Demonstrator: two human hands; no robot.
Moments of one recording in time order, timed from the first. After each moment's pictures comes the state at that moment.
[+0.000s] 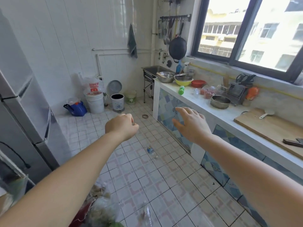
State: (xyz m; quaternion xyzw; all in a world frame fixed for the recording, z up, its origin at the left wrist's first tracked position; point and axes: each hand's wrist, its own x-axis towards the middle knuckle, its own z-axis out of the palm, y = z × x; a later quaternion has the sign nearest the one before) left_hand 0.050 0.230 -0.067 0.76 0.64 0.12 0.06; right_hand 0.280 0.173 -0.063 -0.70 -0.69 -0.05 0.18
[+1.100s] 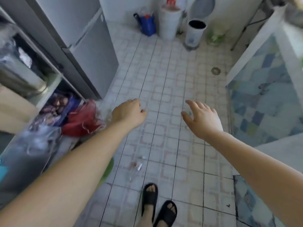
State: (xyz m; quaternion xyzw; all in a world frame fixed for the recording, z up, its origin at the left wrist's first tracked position) left_hand 0.198 0.452 -0.303 0.47 0.87 0.06 0.15; right_hand 0.415 0.536 -0.303 -0.47 -0.87 0.13 0.02
